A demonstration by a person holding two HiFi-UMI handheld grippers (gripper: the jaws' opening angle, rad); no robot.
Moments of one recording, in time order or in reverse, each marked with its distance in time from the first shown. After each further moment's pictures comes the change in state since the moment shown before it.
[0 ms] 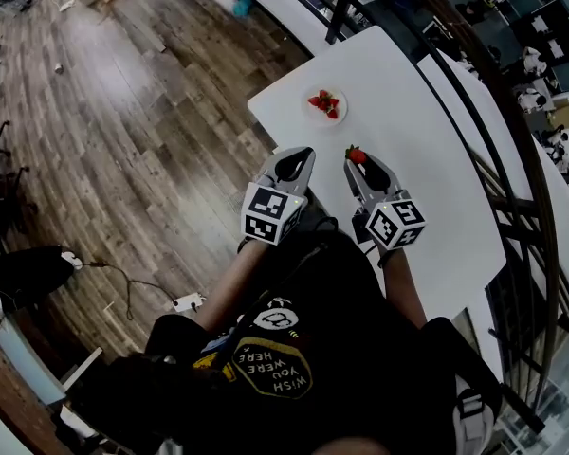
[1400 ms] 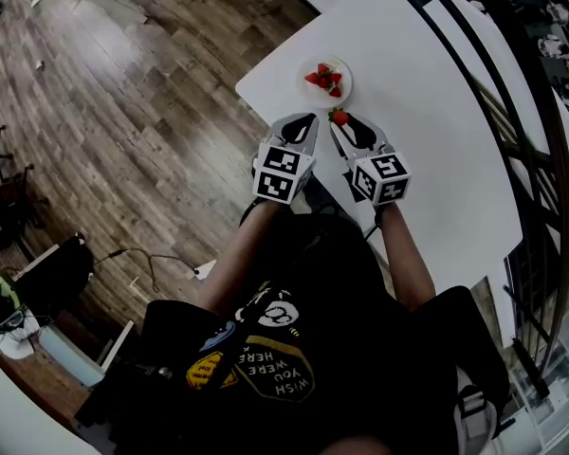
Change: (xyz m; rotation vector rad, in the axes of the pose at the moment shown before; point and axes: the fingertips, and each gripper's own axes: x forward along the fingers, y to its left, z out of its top) left arm 0.121 0.067 -0.056 -0.022 0.269 0.000; right arm 0.120 -0.078 -0.054 -0.011 0.198 -0.029
